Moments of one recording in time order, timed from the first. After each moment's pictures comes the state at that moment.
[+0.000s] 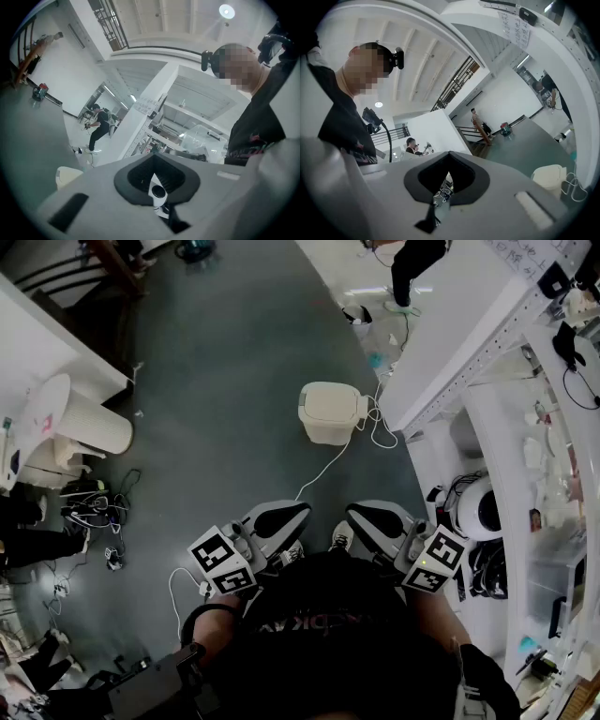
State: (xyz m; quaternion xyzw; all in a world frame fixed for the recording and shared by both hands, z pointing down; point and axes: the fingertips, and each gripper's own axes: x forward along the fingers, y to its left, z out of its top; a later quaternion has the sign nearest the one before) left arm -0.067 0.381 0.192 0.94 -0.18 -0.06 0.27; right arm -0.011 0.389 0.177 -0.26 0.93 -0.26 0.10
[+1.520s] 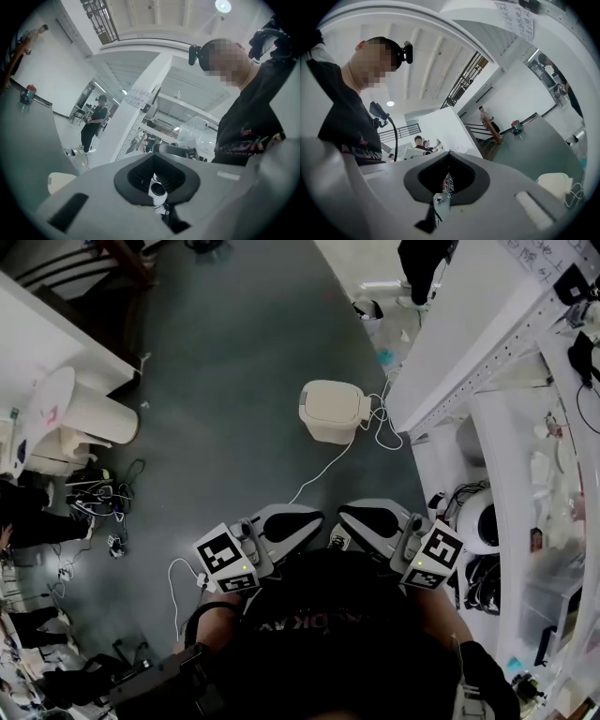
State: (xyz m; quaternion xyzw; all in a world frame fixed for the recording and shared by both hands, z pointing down) left arm 0.037 0.342 0.205 0.96 -0.14 -0.02 0.24; right arm 0.056 0.333 0.191 -0.18 0.95 -0.24 0.09
